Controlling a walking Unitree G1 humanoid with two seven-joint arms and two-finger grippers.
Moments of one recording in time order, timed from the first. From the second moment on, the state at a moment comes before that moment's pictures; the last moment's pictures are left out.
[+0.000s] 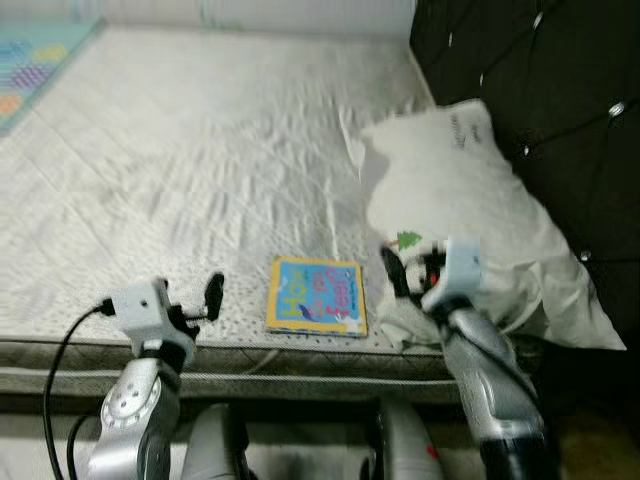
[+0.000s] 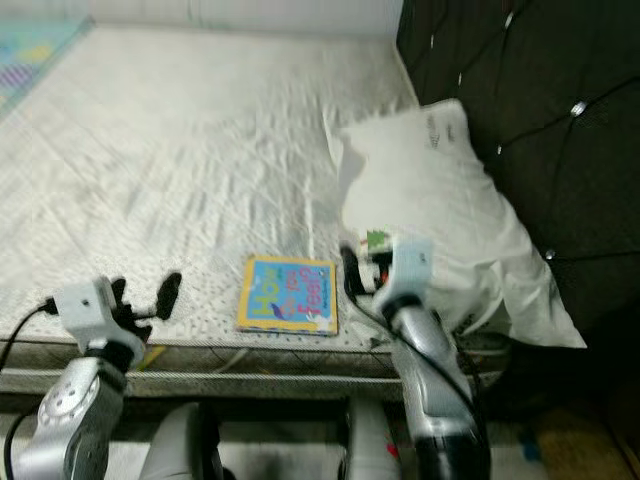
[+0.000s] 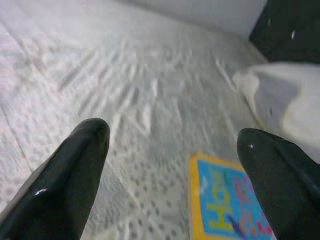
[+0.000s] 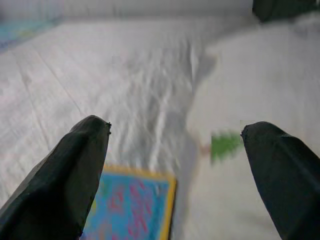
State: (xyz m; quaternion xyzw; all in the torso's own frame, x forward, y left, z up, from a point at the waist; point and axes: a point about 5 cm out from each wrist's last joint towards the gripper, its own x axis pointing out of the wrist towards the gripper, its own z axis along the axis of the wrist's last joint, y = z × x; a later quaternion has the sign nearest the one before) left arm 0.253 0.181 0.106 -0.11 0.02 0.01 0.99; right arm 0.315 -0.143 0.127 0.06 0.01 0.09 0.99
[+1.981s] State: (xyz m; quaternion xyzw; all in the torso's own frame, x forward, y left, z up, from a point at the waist) left arm 0.281 0.174 0.094 -0.07 0.01 0.01 1.00; right arm 0.331 -0.153 0.133 0.08 -0.04 0.08 0.99
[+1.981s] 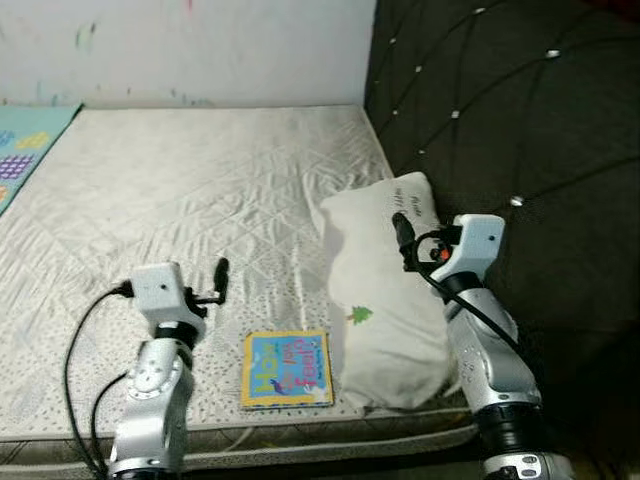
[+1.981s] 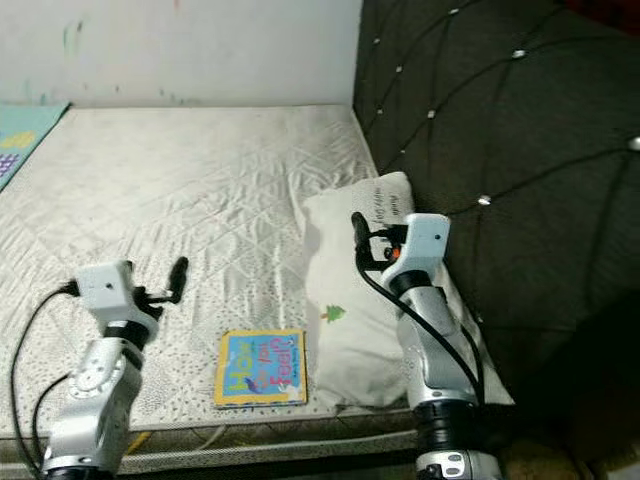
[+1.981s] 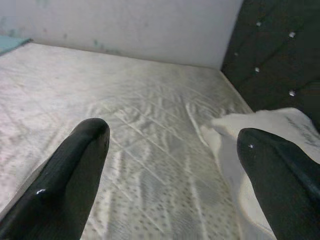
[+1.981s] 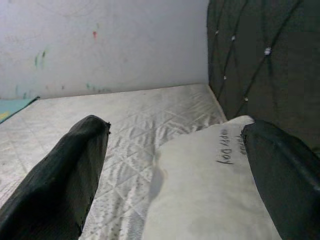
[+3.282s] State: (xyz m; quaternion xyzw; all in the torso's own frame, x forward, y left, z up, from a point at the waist) left arm 0.238 0.200 0.093 0.05 0.02 0.05 1.00; right arm 0.290 -0.184 0.096 -0.03 0.02 0.01 1.00
